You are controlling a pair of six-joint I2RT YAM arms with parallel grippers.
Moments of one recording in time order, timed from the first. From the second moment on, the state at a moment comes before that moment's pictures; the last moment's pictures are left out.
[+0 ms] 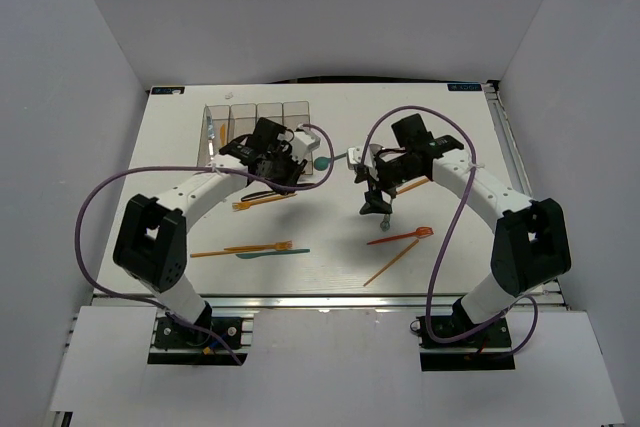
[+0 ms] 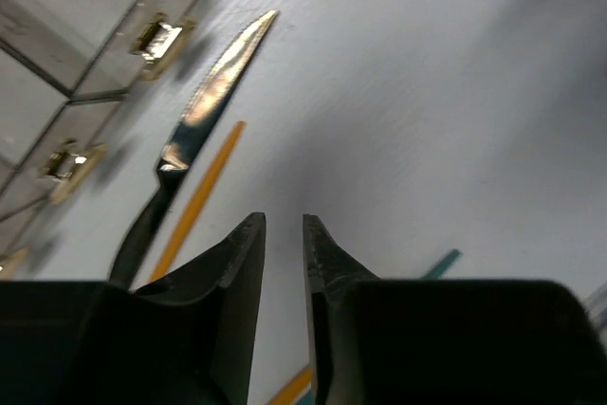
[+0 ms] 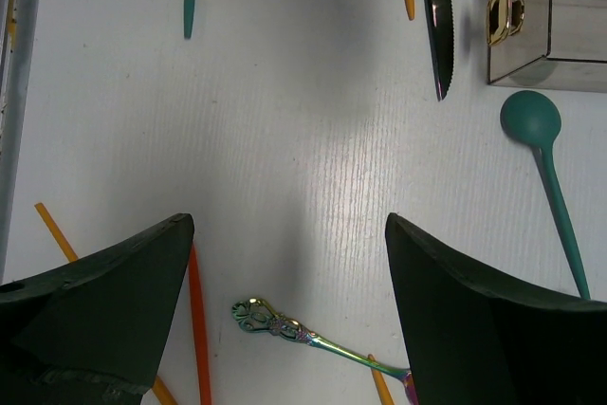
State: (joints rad) left arm -0.49 1.62 1.21 -0.53 0.26 0.22; right arm 0.45 1.58 1.22 -0.74 -0.85 -1.11
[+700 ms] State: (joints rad) left arm -0.49 1.82 1.21 -0.39 0.01 0.45; right arm 0.43 1.58 1.24 -0.75 -0.84 -1.10
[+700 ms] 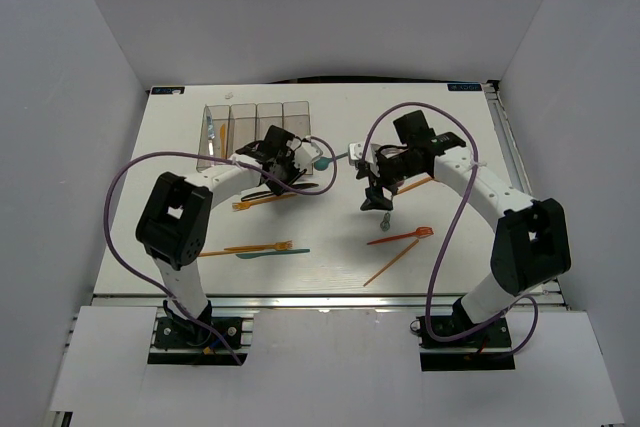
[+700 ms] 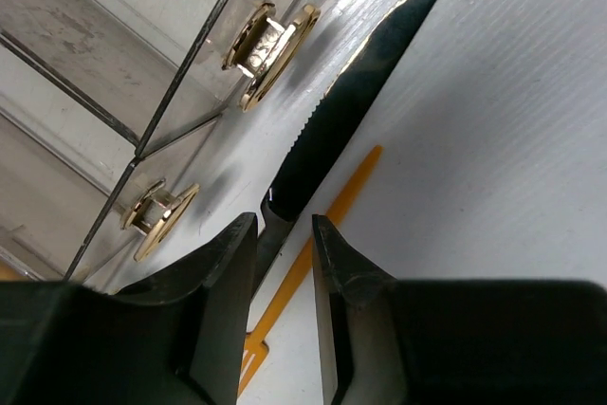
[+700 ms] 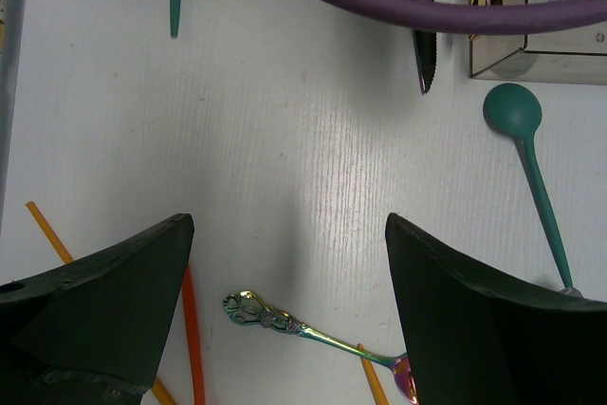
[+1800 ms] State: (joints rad) left arm -0.44 1.86 1.15 -0.30 -0.01 0.48; right arm 0.42 1.61 1.27 -0.77 -0.84 -1.08
